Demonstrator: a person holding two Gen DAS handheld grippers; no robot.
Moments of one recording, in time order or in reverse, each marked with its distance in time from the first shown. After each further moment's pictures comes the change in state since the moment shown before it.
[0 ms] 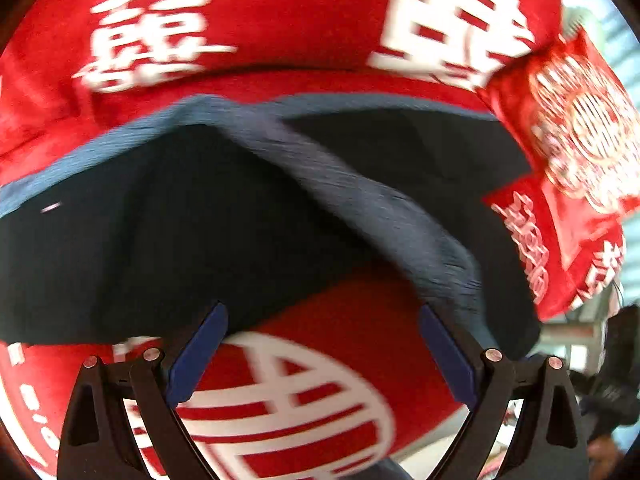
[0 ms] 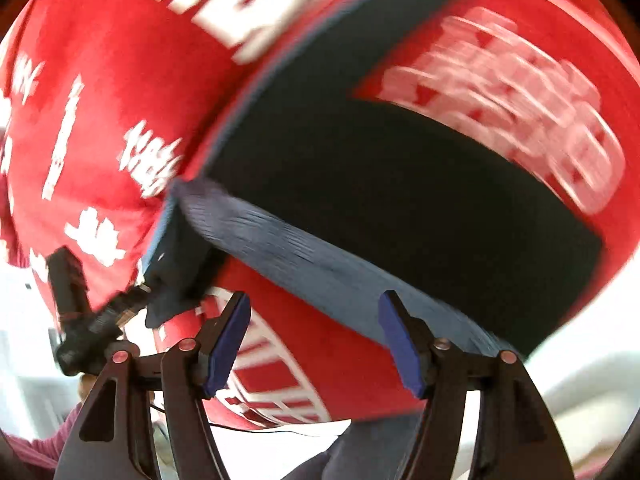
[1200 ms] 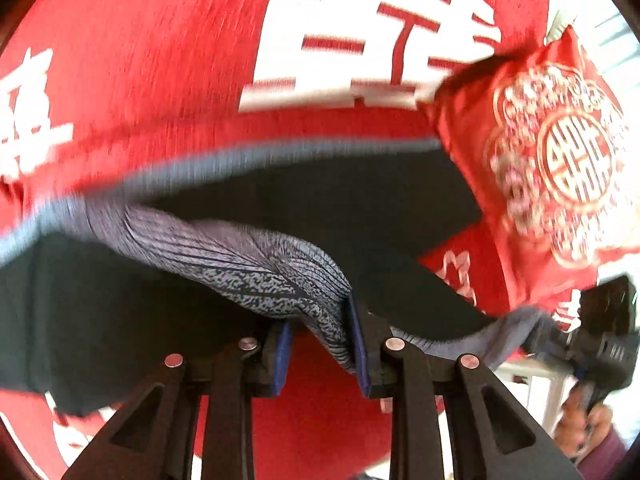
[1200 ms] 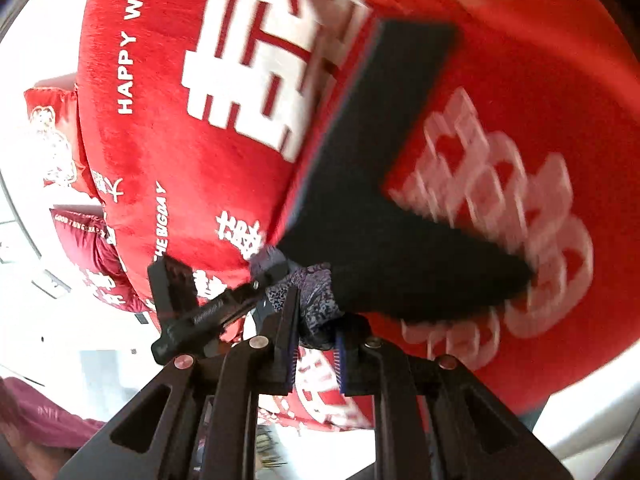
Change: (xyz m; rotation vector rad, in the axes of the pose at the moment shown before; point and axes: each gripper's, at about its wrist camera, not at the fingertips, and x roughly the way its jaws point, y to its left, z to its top) left arm 0.031 -0.109 0.103 -0.004 -0.011 -0.064; right arm -0.059 -0.038 0.174 -0.016 0.031 0.432
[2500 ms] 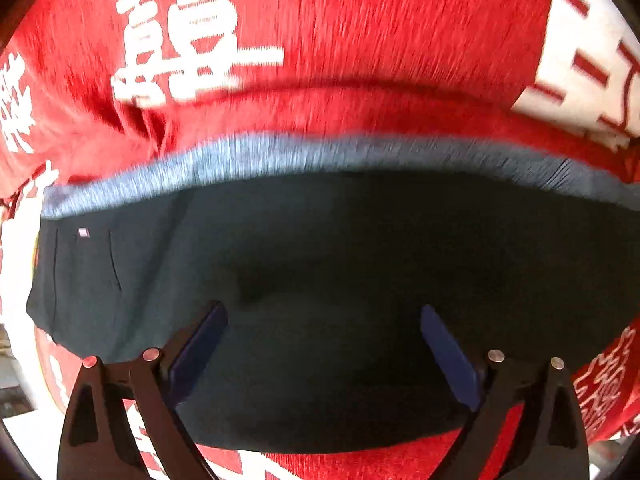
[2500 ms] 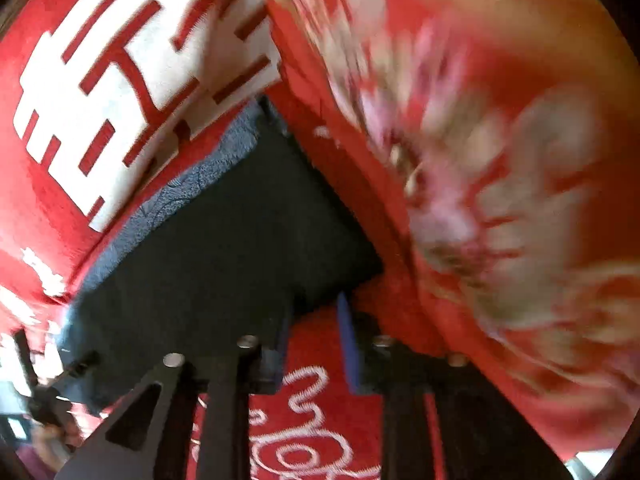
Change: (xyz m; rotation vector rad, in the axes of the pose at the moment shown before) left arm 0.023 0.139 -0.001 -0.250 0.021 0.484; right arm 0.052 0.017 0.115 -0.294 -0.097 -0.695
